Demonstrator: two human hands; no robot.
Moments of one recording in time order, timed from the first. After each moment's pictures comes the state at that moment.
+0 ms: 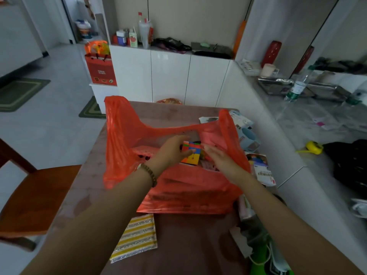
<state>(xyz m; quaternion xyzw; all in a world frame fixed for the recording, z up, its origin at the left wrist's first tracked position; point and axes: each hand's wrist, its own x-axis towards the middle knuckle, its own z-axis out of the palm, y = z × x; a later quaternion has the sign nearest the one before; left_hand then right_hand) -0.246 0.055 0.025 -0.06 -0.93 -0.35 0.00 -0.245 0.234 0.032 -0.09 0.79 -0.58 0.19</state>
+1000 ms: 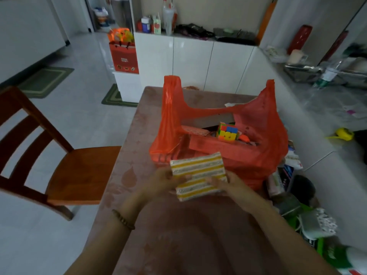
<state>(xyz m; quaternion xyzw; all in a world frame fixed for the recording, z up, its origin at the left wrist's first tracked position) -0.058 -0.045 0.002 0.05 -0.73 -0.66 -0.17 -0.104 0.175 -0.002 -0.02 0.70 -0.65 0.30</state>
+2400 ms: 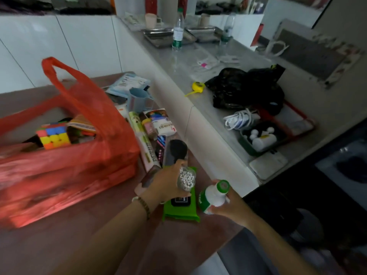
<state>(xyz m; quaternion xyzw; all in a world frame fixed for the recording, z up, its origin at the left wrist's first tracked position) -0.129 0.335 -0.068 -0.32 -0.89 -0.26 -0.18 0.004 0.540 -0.081 0.15 0.79 -0.58 0.12</state>
